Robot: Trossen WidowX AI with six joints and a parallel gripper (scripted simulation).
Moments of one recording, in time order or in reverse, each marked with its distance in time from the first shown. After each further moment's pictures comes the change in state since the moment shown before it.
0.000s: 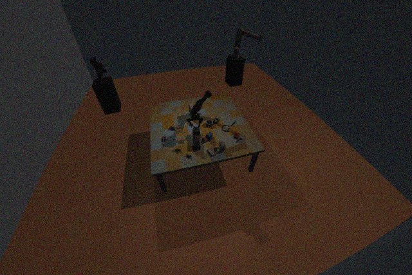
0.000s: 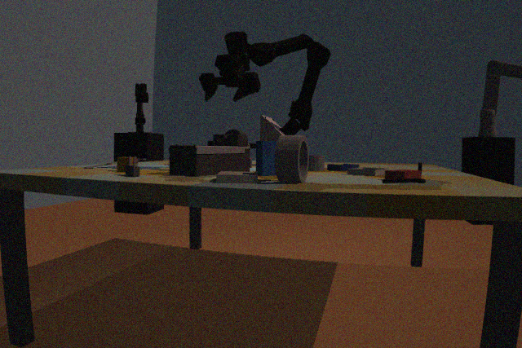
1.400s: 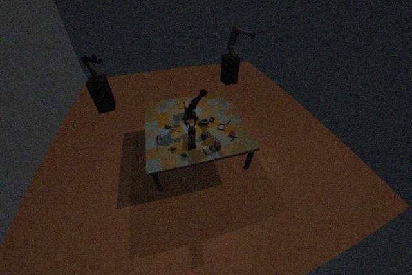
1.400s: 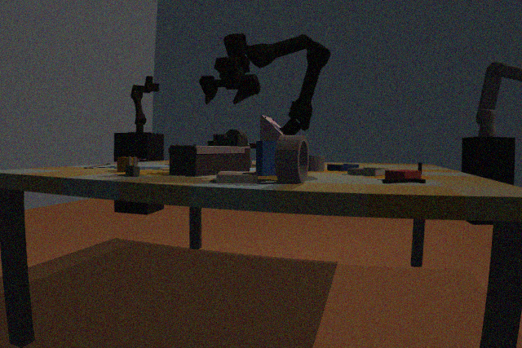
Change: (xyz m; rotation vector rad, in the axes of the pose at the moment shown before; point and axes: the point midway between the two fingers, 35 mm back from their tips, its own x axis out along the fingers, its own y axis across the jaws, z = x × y) arm 0.002 -0.001 -0.007 0.018 0.020 -0.003
